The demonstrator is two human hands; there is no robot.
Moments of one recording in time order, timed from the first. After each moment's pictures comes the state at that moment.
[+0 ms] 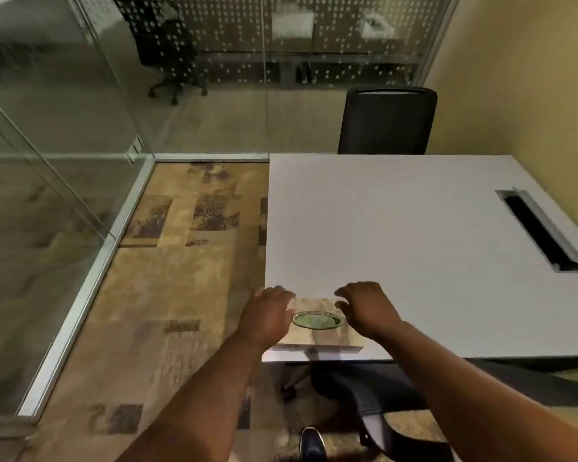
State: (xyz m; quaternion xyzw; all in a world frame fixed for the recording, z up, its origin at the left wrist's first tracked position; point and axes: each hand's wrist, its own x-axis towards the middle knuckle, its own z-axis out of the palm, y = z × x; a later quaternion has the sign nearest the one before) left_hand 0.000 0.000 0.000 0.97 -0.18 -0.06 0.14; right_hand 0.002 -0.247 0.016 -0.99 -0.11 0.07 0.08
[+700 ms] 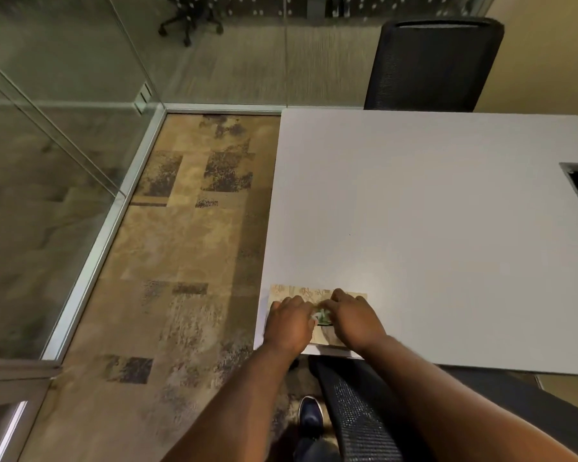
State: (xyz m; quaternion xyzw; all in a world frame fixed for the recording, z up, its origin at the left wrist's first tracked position) left_hand 0.010 -0.076 -0.085 0.97 -0.07 -0.16 0.18; right_hand 0.027 -0.247 -0.092 -0.96 -0.19 0.15 0.12
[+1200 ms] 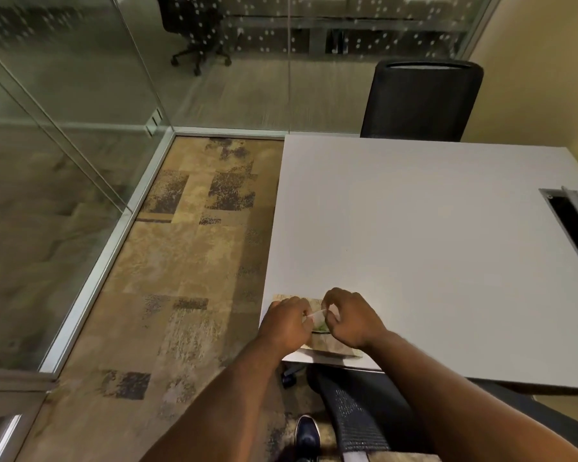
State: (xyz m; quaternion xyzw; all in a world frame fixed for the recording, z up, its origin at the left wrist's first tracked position) left_hand 0.011 -0.063 -0.039 0.95 -0.06 -0.14 0.29; right_hand 0.028 -0.246 -0.027 -0.94 -0.14 0.13 0.29
